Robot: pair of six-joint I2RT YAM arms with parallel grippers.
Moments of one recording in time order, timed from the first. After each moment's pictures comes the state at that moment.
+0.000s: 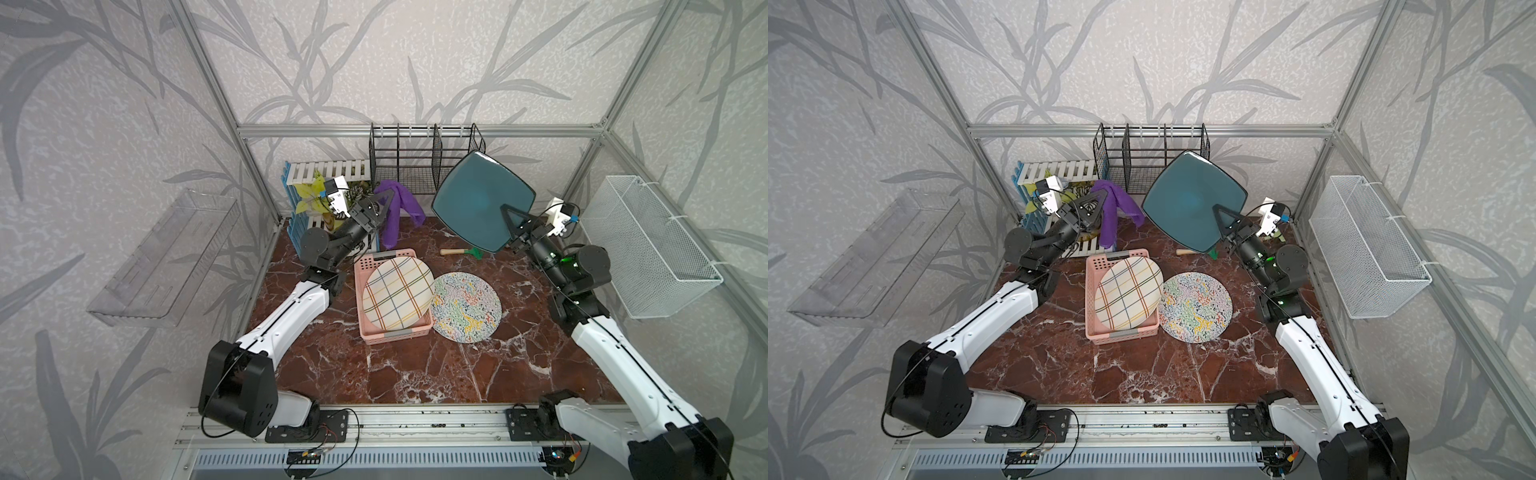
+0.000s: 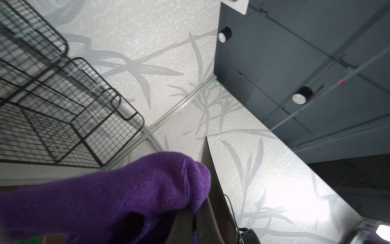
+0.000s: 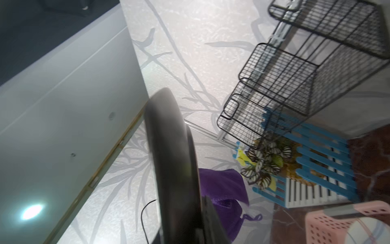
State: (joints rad) left arm -0.33 1.43 1.05 1.00 0.49 -1.36; right arm 0.23 1.07 0.88 0.63 -0.44 1.48
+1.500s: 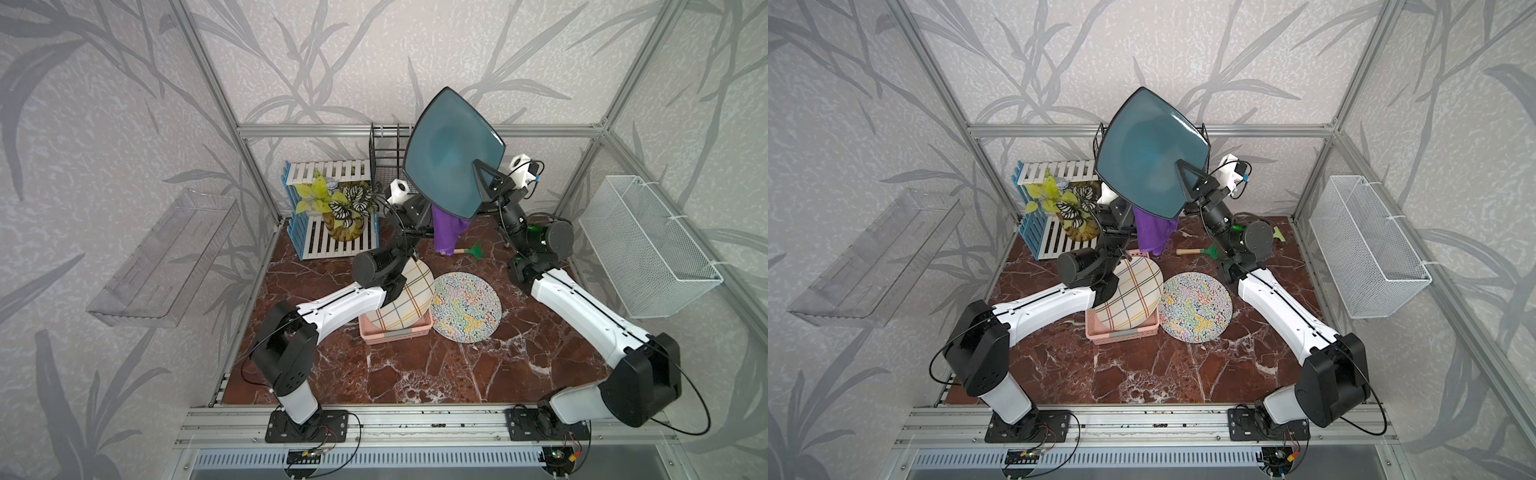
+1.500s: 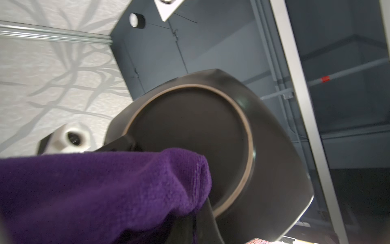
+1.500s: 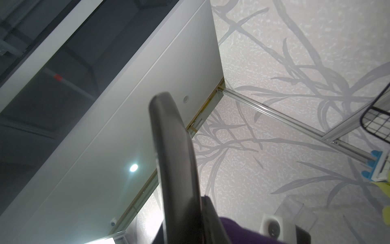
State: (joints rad) left arm -0.72 1.67 1.18 1.50 0.18 -1.87; right arm 0.40 1.44 1.24 1.00 -0.38 1.63
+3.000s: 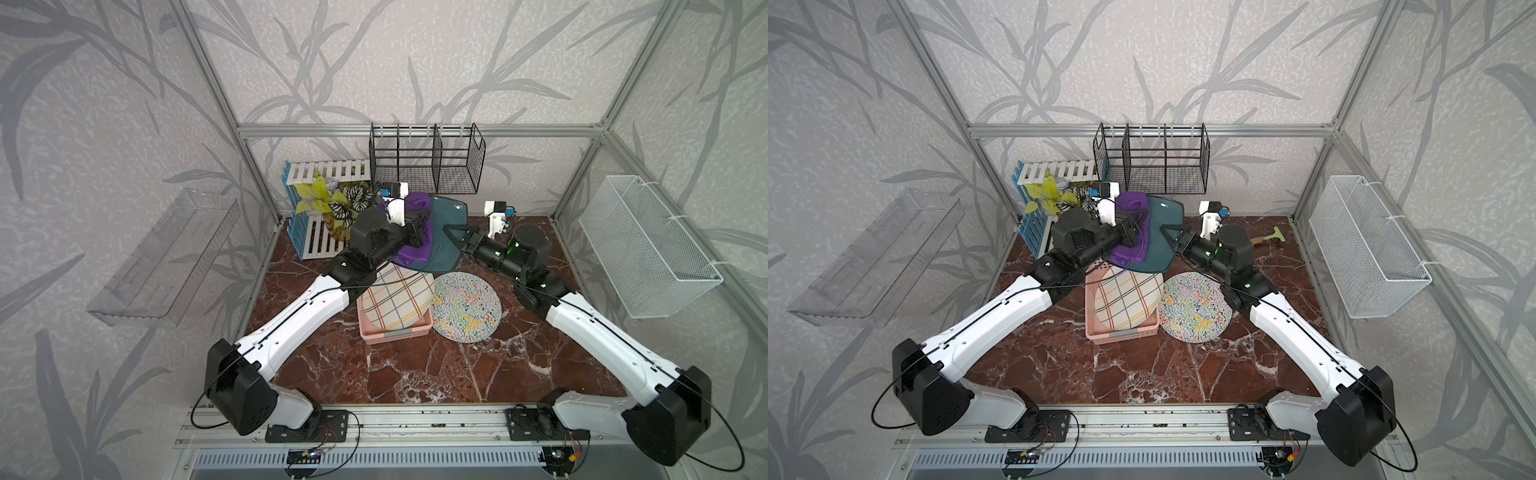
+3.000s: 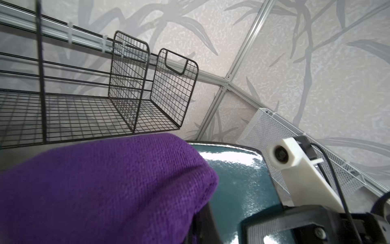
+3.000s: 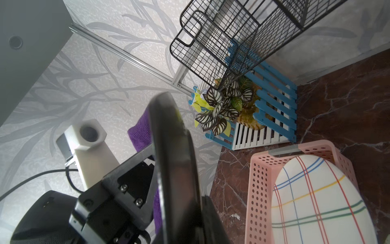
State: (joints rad) left arm -0.61 1.43 1.30 0.12 0.12 -0.45; right arm 0.51 1.24 1.08 0.14 -0.36 1.08
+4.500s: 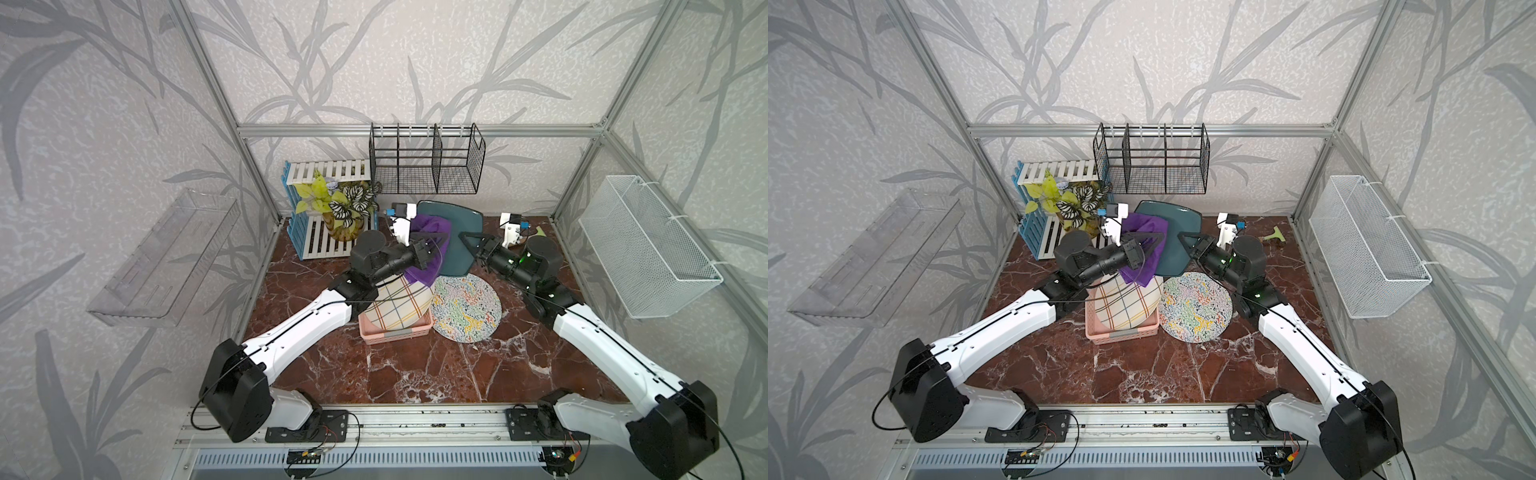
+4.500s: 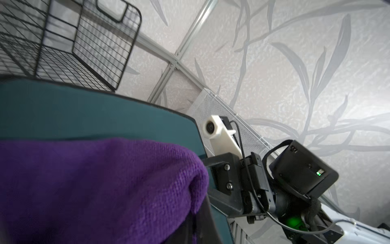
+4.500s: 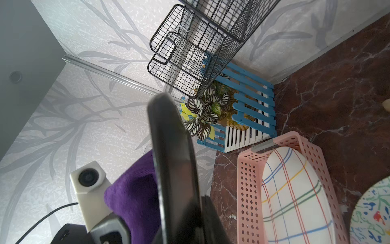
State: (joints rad) left arm -0.58 1.36 1.06 0.44 0.40 -0.76; right arm 0.35 1.16 0.90 0.24 -0.41 1.23
